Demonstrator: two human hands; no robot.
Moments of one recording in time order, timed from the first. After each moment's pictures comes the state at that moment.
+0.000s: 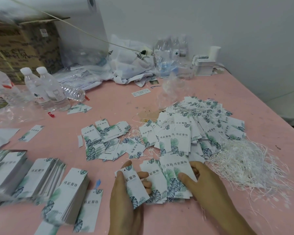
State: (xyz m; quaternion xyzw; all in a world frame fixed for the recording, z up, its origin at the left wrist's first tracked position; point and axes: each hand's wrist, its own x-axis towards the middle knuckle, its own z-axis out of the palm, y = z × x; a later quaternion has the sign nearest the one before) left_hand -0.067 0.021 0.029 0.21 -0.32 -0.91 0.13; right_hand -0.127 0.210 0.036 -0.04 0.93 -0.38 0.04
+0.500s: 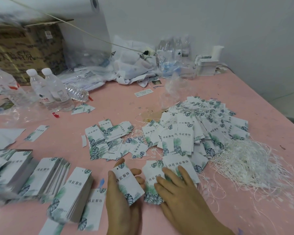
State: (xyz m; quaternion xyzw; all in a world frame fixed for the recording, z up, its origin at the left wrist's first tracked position) left_hand -0.067 0.011 0.033 0.22 -0.28 -0.92 0.18; right_hand -0.101 0.167 0.019 -0.42 0.89 -0.06 -0.19
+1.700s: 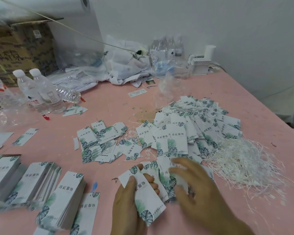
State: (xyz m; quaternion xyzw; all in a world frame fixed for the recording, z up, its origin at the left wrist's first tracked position) left_hand -0.063 0.032 0.024 0.17 -0.34 -0.92 0.11; right_hand -0.106 0.202 0.056 -0.31 0.86 -0.39 -0.12
